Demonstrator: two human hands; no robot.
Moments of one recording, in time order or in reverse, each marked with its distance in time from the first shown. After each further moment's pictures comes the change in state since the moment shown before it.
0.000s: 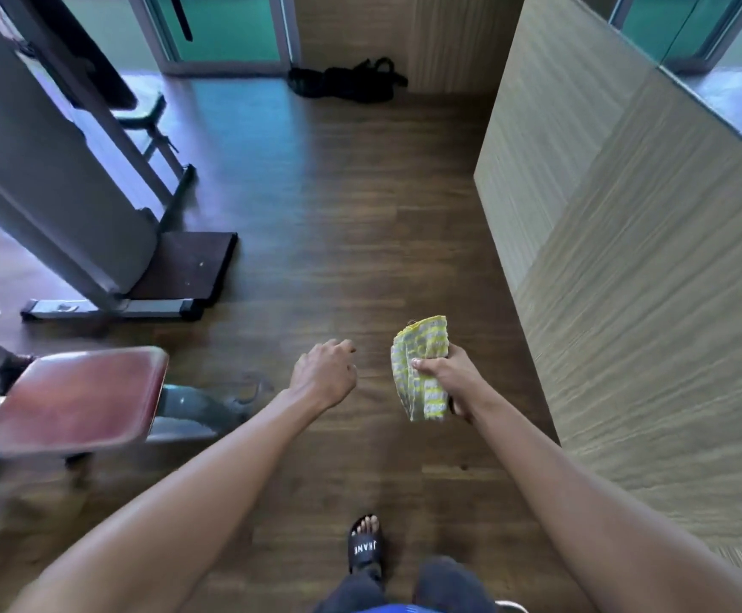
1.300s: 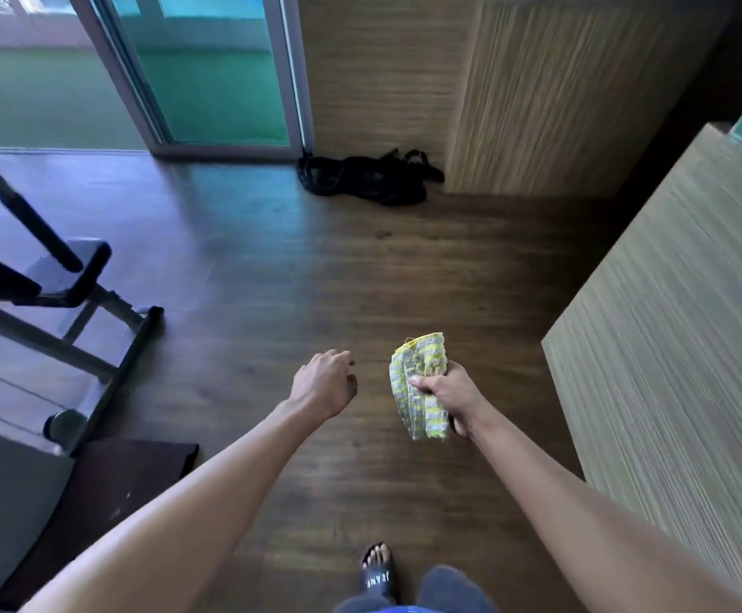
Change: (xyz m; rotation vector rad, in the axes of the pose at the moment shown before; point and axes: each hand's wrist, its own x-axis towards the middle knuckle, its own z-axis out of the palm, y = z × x) left_hand 1.059 -0.105 -0.324 -0.057 0.067 -0.029; right_hand 0.935 -0.604 0.101 -0.051 -0.031 -0.031
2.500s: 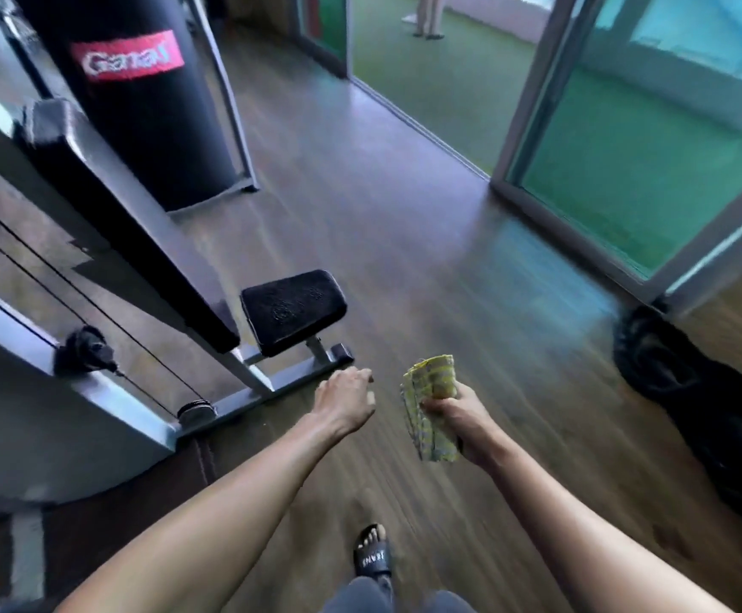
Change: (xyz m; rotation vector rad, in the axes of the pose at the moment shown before) left_hand 0.520 -0.524 -0.280 -0.256 0.273 -0.882; right_hand 0.641 -0.349 0.616 -0.548 -0.834 0.020
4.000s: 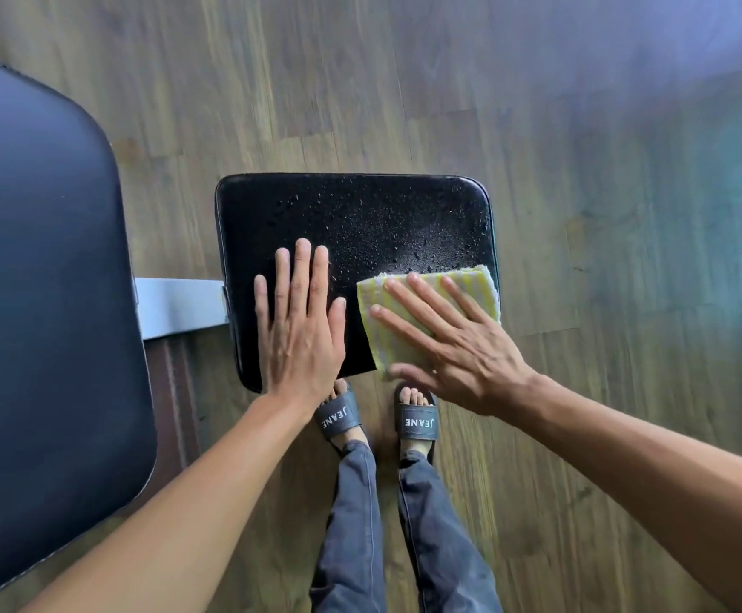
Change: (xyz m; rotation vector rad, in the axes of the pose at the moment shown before) left_hand 0.443 -0.348 0.180 0.090 0.284 -0.503; right_hand 0.631 0.072 0.189 -1.646 -0.681 -1.078
